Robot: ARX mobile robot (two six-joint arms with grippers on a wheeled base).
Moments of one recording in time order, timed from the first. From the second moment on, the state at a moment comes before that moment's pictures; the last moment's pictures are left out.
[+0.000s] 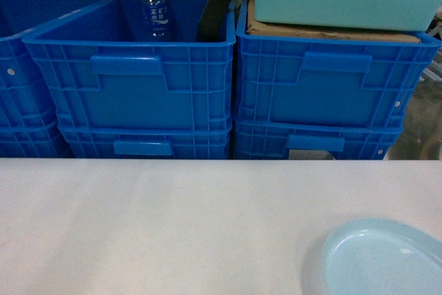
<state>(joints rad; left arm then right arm) 0.00 0.01 0.01 0.00 0.00 0.00 0.00 0.01 0.01 0.00 0.00 -0.01</state>
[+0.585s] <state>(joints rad) 0.00 0.01 0.01 0.00 0.00 0.00 0.00 0.01 0.01 0.00 0.00 -0.01</state>
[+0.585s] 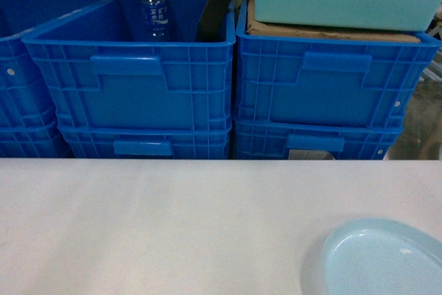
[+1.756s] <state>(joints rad) 0.00 0.01 0.01 0.00 0.00 0.00 -0.05 0.96 0.20 0.77 -0.19 -0.09</state>
